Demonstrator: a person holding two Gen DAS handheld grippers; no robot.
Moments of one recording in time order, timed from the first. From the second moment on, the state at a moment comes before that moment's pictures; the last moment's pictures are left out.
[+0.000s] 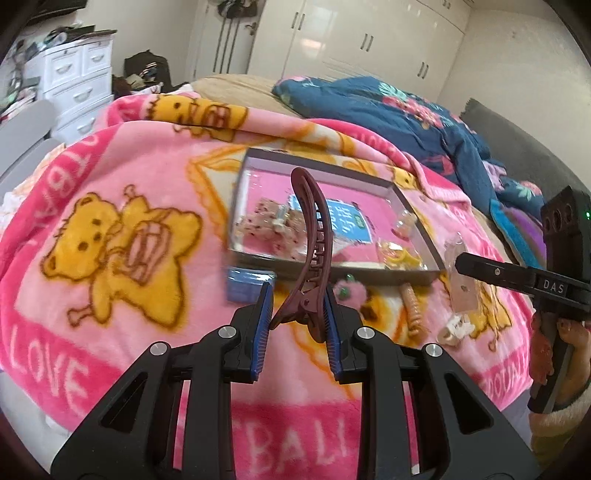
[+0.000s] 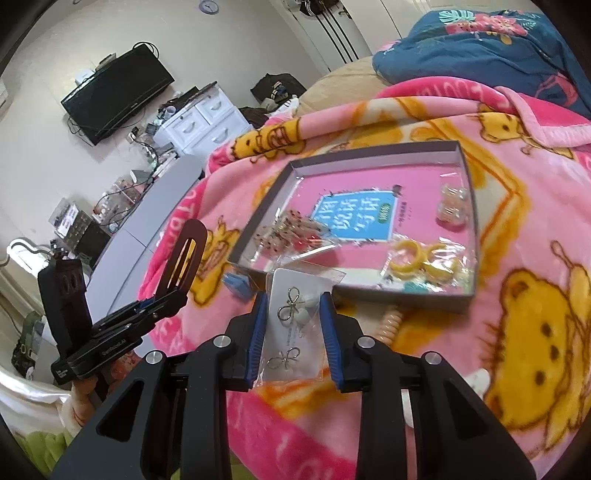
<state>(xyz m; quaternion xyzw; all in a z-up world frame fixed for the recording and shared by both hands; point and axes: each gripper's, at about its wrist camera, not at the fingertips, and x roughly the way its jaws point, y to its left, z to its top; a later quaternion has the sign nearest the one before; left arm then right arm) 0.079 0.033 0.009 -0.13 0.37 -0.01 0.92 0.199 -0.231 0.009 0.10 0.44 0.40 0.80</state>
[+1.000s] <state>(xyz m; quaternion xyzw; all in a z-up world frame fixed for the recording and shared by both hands) 0.126 0.040 0.040 -0.14 0.34 -0.01 0.93 0.240 -0.223 0.041 0.13 0.37 0.38 0.84</state>
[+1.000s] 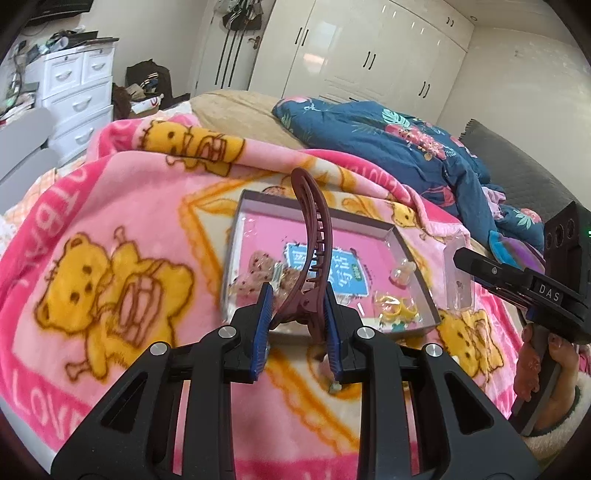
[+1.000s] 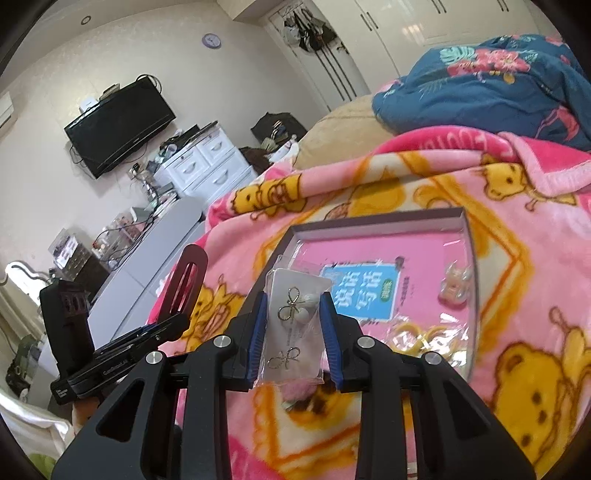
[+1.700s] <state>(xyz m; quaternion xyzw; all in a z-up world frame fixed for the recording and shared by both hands) 0.182 0.004 0.035 -0.13 0.36 -0.05 0.92 0.262 -0.261 0.042 0.16 0.35 0.34 0.86</state>
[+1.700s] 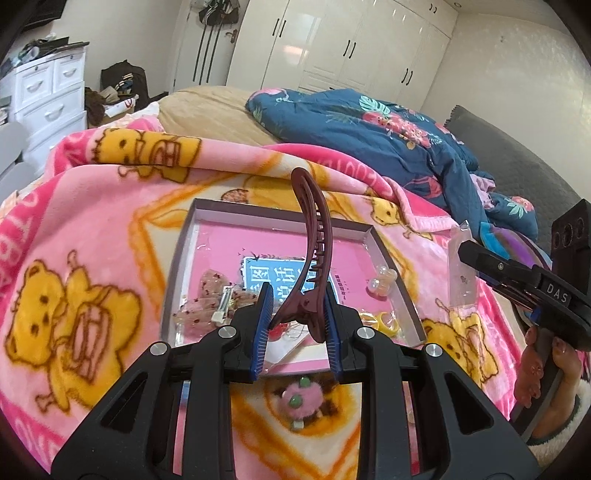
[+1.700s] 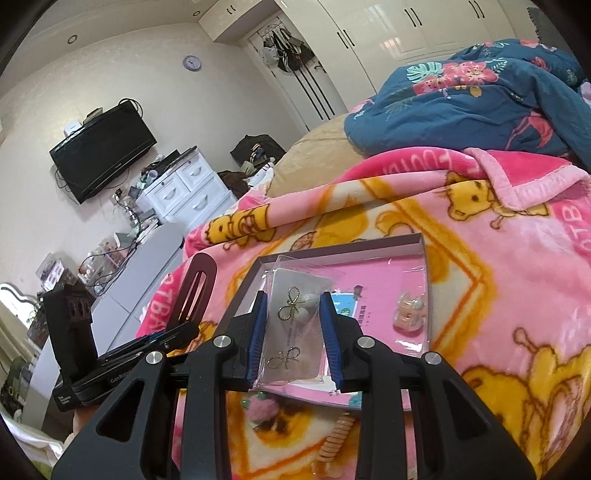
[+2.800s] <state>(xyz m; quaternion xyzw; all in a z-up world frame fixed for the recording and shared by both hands) 0.200 0.006 0.003 -0.14 0.38 -0.03 0.91 0.297 -0.261 -0.037 0.14 0.42 0.26 0.86</state>
